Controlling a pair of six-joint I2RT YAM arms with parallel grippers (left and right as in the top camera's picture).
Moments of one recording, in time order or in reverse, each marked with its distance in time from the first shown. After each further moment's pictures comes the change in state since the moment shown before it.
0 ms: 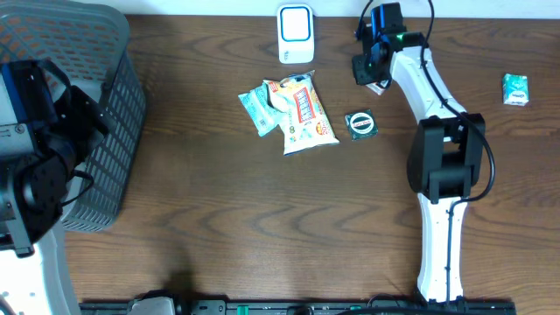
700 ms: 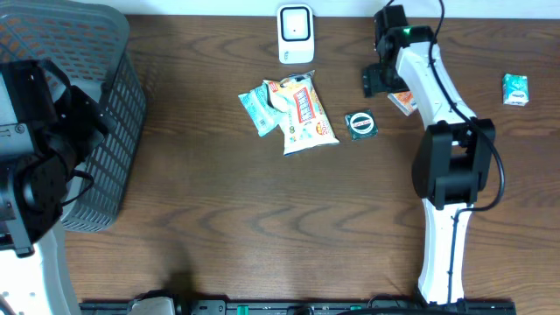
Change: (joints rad) left arm 0.000 0.000 0.000 0.000 0.000 0.000; right arm -0.001 -0.090 0.000 -0.289 0.156 0.132
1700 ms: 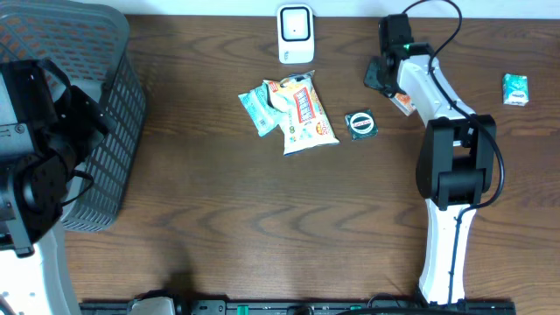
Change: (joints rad) left arm 0.000 0.000 0.000 0.000 0.000 0.000; right arm -0.023 -0.008 -0.212 0.397 0.002 0.354
